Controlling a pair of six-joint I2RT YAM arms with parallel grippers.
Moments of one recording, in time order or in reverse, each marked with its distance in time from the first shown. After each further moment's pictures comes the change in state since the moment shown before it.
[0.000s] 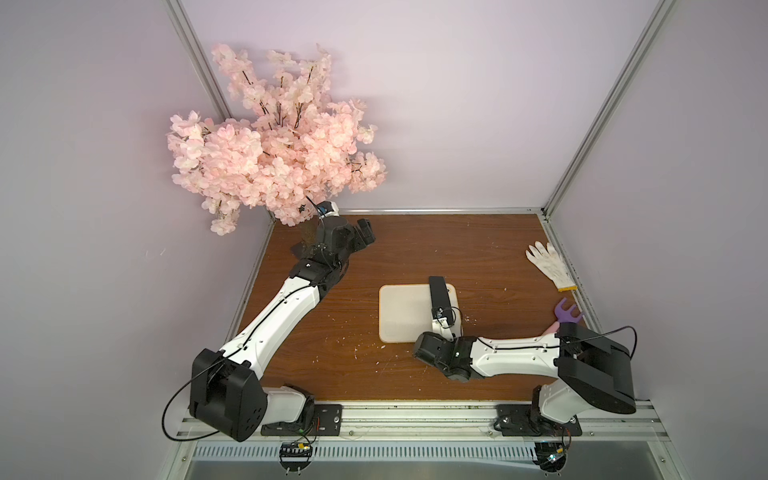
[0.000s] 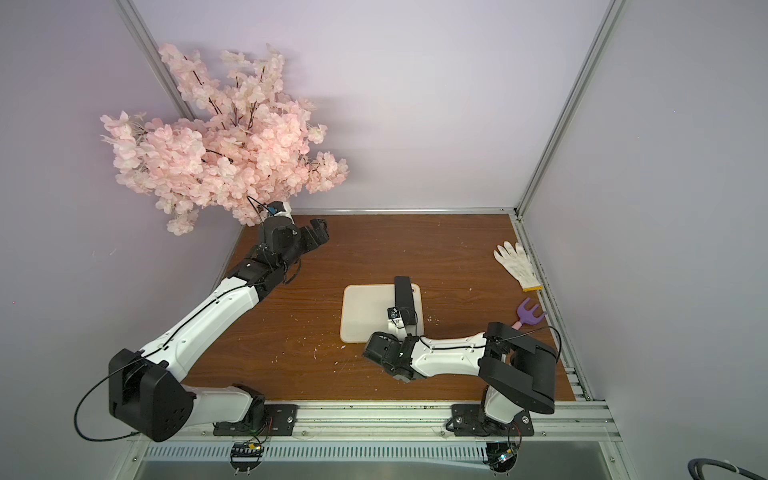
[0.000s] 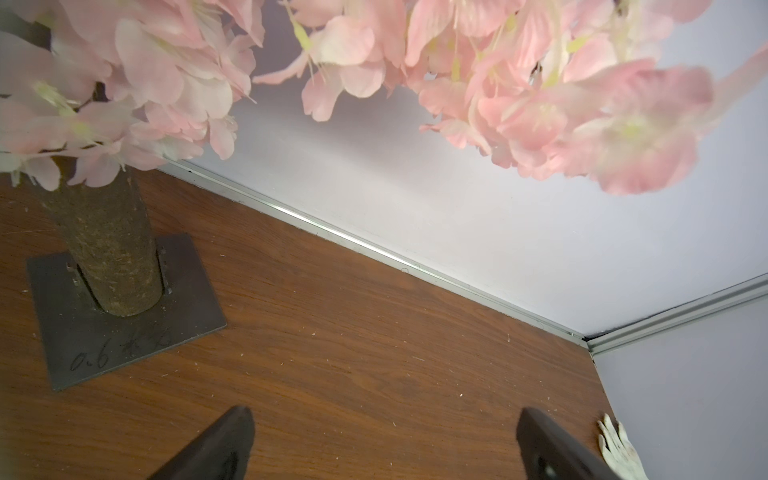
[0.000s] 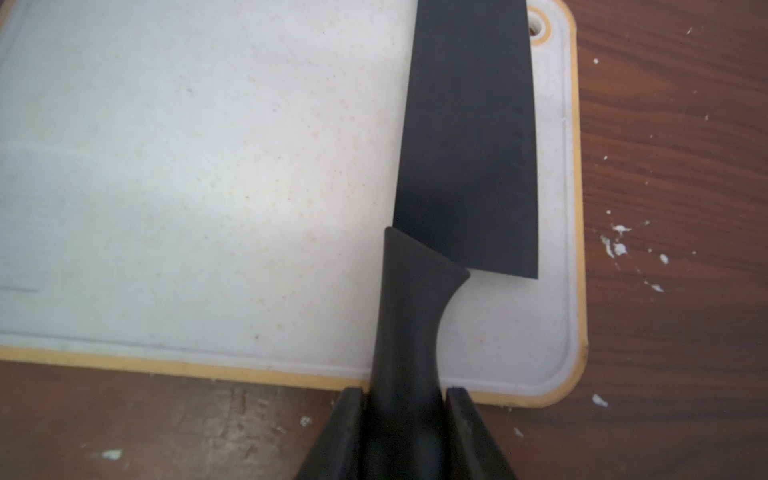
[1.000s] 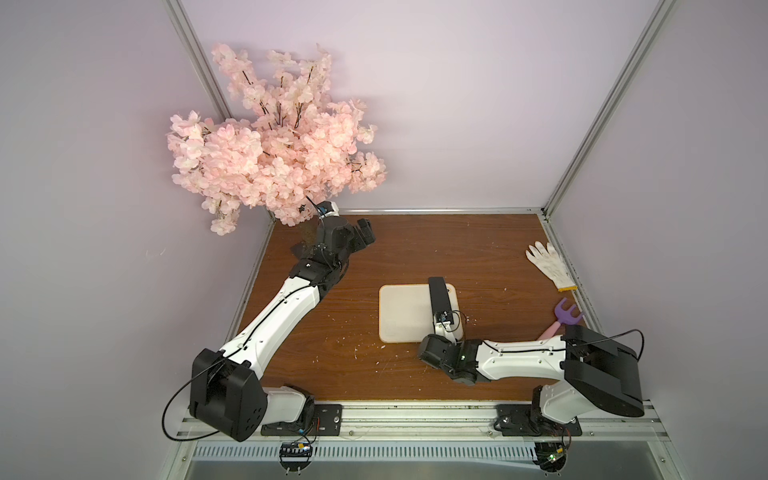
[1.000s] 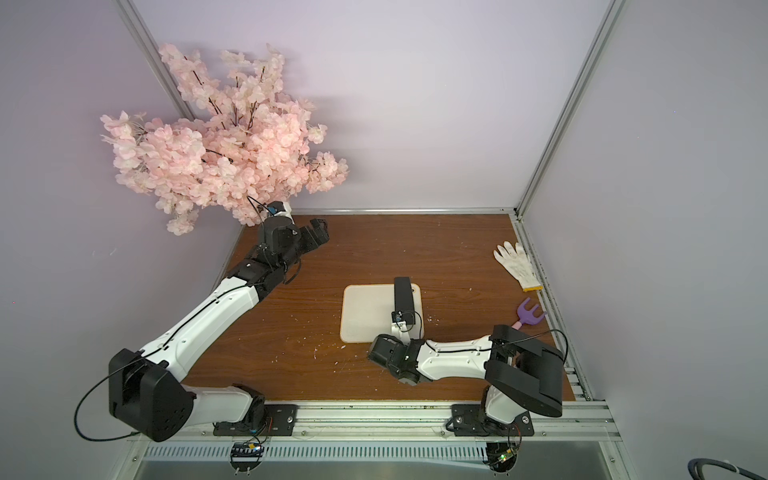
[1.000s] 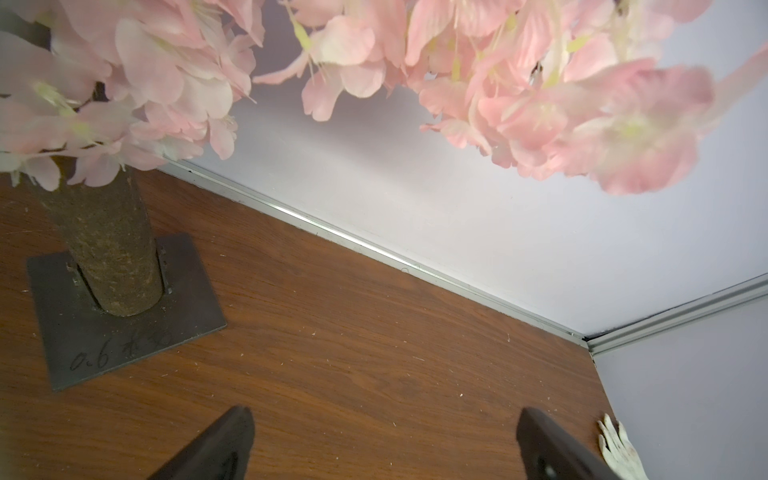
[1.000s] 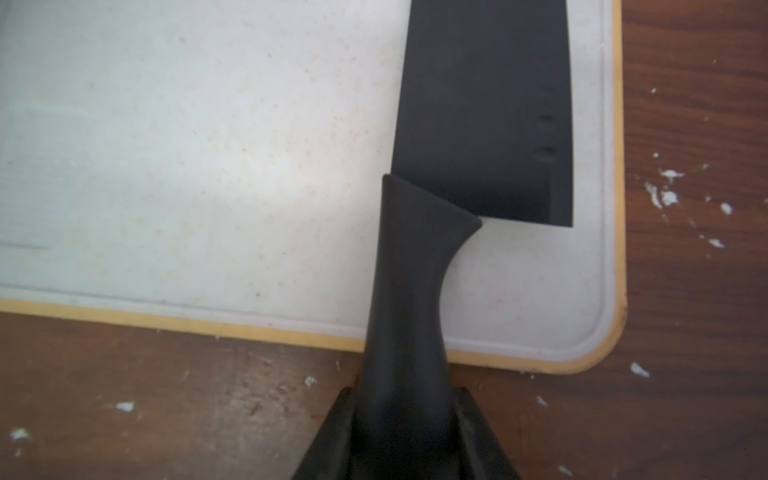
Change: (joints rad) left arm 0.000 0.000 0.000 0.000 0.000 0.000; right arm 0.000 -0.039 -0.053 0.034 -0.084 0.040
